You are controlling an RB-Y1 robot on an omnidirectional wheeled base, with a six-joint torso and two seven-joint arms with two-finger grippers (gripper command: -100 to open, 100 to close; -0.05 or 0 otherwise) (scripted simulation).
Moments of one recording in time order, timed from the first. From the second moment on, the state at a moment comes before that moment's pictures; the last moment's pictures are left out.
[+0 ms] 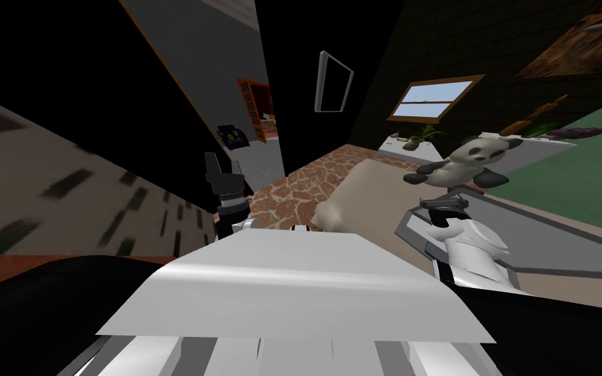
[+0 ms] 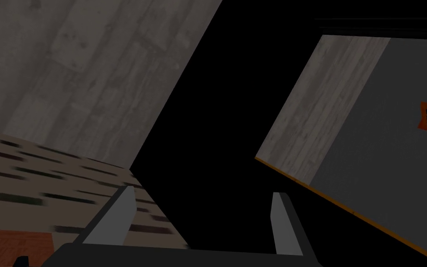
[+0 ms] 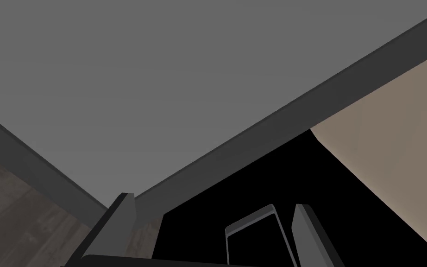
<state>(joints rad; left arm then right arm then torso) 0.50 -0.05 -0.04 -2.38 0.05 -0.53 -0.08 -0.01 -0.87 -0.52 -0.90 0.71 -0.06 1.11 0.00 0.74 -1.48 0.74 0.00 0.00</state>
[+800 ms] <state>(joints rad) 0.50 -0.05 -0.04 -2.38 0.05 -0.53 -0.08 0.14 -0.91 -0.65 -0.92 0.65 -0.15 1.15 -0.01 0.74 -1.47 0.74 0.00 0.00</state>
